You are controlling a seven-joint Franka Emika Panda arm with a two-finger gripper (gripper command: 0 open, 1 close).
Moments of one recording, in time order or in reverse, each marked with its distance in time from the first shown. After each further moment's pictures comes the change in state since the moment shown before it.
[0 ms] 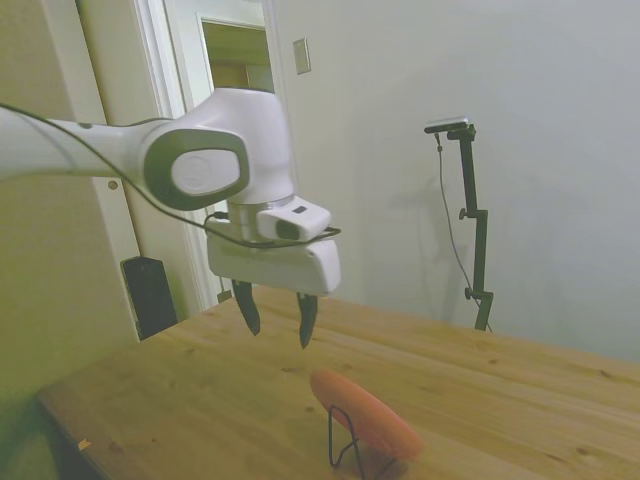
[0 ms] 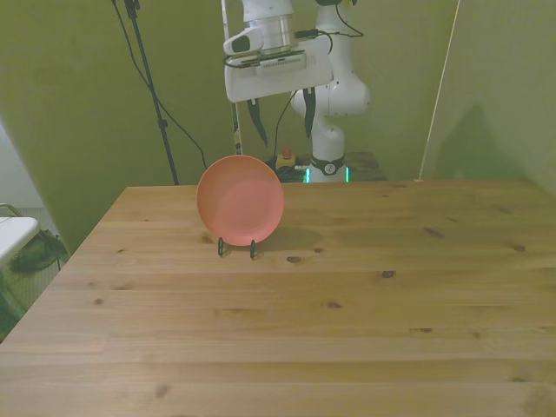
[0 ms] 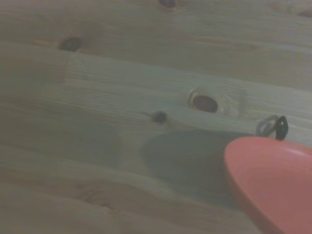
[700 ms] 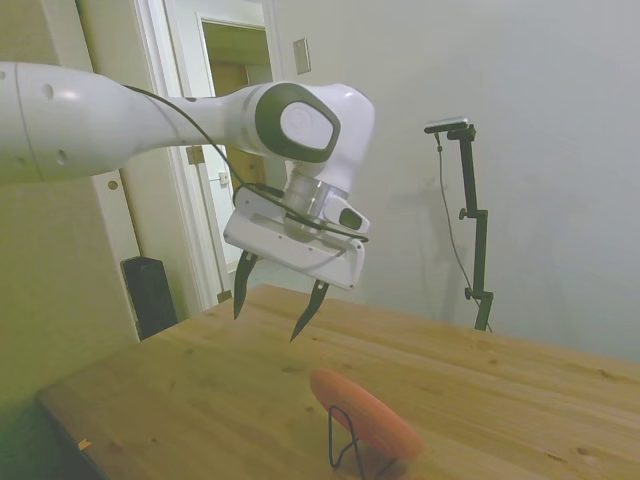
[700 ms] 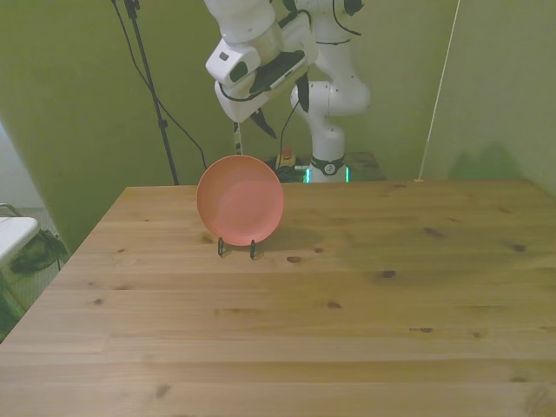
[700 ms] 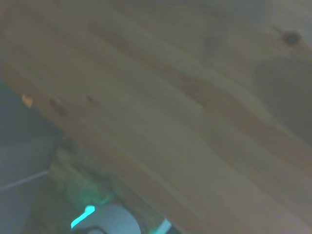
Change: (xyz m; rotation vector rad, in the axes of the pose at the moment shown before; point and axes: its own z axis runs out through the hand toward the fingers) arm 0.051 -0.007 -0.017 -0.075 -0.522 -0.374
